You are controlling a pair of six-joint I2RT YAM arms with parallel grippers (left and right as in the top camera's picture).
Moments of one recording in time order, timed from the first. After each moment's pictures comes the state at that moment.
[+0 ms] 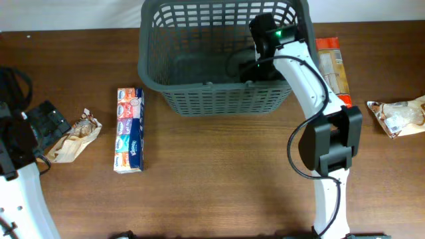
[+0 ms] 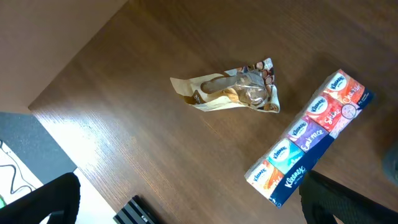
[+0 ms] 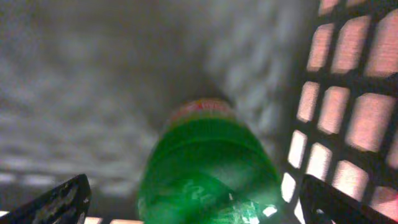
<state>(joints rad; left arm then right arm) 0.34 1.33 1.83 -1.56 -0.33 -0.32 0.28 2.30 2.22 -1.28 0.04 0.20</state>
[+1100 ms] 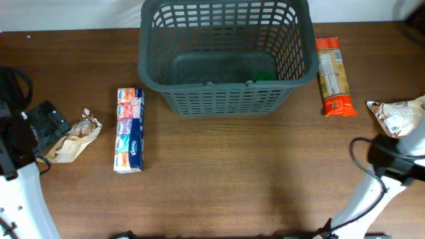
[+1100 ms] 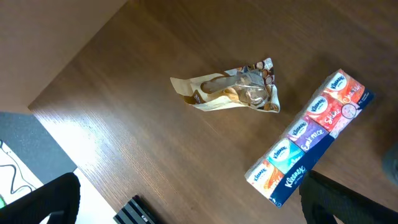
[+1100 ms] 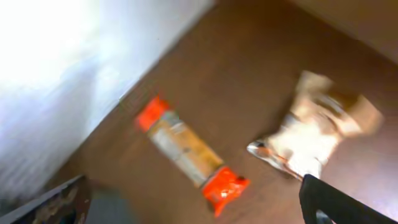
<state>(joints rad) 0.34 1.33 1.83 -1.56 -0.33 -0.32 -0.44 2.23 3.03 -1.69 0.03 0.50</state>
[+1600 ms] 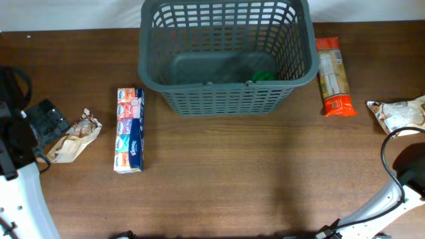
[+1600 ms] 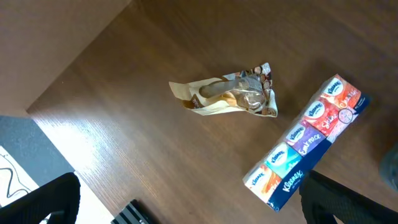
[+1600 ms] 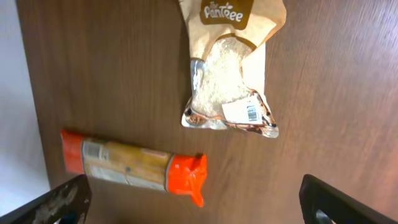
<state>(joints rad) 0.34 1.33 1.83 -1.54 -0.33 -0.32 -0.70 2.22 2.56 -1.61 -0.07 0.85</state>
